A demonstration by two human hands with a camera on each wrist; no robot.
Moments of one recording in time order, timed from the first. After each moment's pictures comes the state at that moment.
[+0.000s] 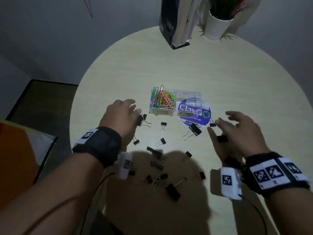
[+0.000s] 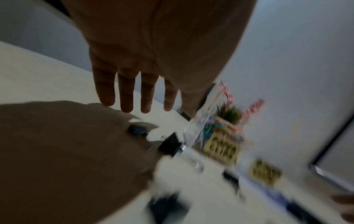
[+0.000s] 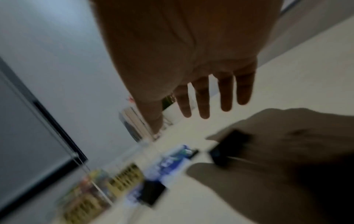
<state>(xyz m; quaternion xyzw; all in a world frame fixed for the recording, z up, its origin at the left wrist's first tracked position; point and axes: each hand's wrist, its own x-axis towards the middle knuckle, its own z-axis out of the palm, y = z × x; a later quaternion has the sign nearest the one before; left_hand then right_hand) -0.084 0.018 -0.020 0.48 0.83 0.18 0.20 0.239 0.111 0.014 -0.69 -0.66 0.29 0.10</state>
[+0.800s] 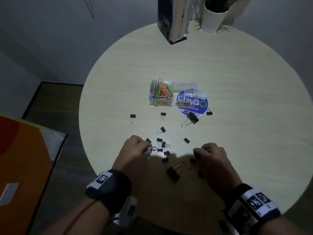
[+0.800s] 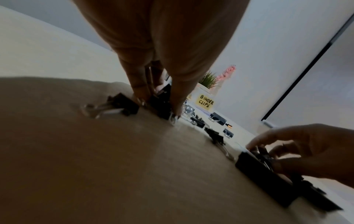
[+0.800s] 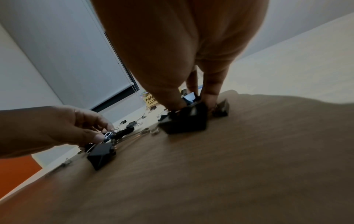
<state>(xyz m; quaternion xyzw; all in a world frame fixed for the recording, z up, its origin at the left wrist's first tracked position) -0.010 -0.097 -0.036 0.58 0.75 0.15 0.27 0.259 -0.018 -0.037 -0.48 -0.85 0.21 -0.01</state>
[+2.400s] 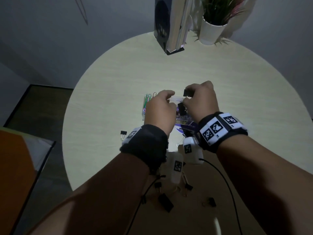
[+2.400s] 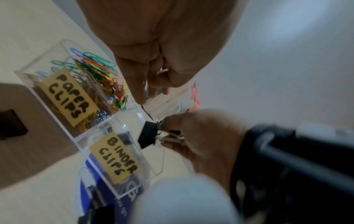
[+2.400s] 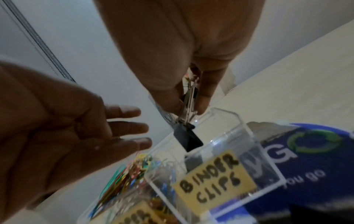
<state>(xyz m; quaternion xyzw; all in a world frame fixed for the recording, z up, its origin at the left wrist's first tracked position) 0.030 0.095 0.025 0.38 0.76 0.44 0.31 0.133 0.179 0.016 -0.59 -0.75 0.24 0.18</state>
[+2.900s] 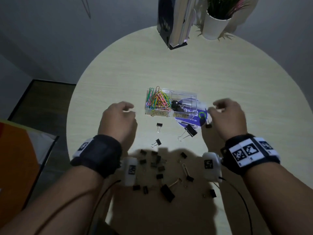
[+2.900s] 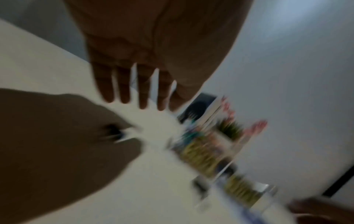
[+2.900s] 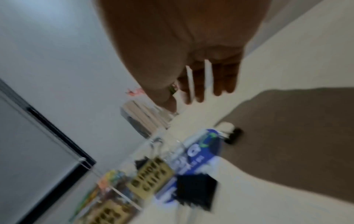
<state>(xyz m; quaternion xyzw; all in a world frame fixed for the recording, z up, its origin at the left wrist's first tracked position) -0.052 0.014 0.006 0.35 0.84 0.32 0.24 0.209 0.147 0.004 -0.66 -0.67 0.26 0.20</state>
